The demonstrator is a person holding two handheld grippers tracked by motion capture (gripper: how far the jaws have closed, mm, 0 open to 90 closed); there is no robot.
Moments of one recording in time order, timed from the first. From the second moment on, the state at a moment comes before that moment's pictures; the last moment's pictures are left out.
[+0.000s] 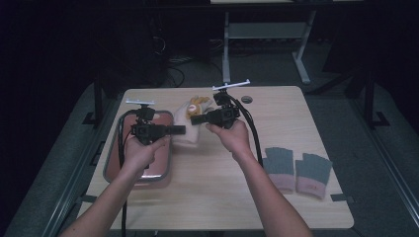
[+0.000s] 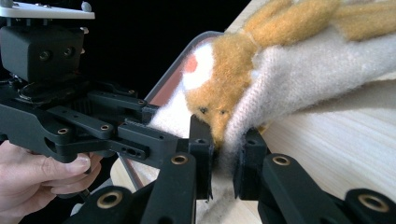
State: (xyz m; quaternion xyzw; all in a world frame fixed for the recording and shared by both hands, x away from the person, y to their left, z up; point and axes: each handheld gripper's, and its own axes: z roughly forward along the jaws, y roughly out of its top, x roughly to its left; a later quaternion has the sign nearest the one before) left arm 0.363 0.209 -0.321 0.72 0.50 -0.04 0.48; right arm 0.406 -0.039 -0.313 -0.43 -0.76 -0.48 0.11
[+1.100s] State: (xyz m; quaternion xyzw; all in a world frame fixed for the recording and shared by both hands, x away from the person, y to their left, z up) left arm 0.358 0.285 -0.304 0.71 0.52 -0.02 0.48; right arm 0.425 0.035 -0.304 -0.39 -0.76 -0.49 0.15
